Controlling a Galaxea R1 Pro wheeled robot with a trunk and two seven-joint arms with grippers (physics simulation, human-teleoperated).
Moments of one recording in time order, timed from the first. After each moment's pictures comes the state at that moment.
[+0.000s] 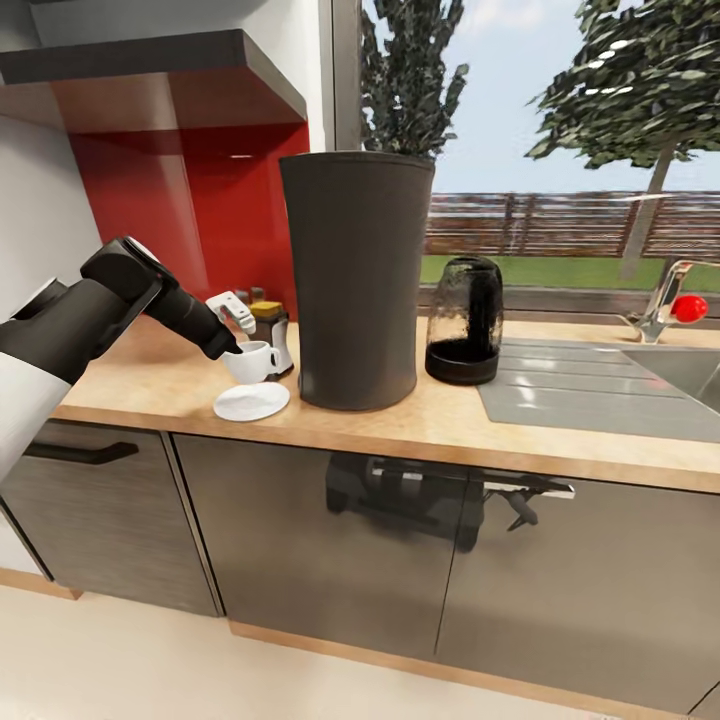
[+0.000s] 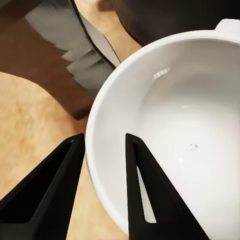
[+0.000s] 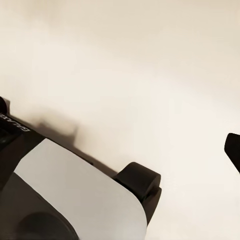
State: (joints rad) left arm -1.52 0.41 -0.70 -1.02 -0.30 0.99 -1.27; right arm -0.28 -0.37 0.24 0.05 -0.22 -0.33 0.93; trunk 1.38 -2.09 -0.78
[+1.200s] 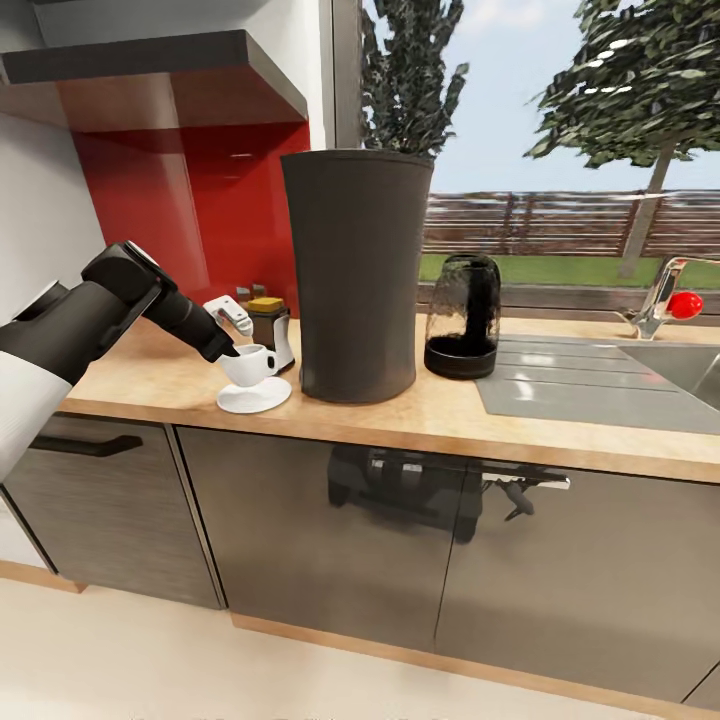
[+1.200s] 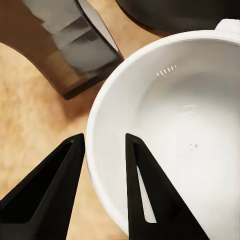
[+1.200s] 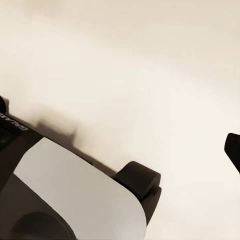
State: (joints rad) left arm -1.52 0.41 -0.70 -0.98 -0.30 0.99 -1.27; right arm -0.28 -0.37 0.24 0.05 -0.22 -0.33 0.93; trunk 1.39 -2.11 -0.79
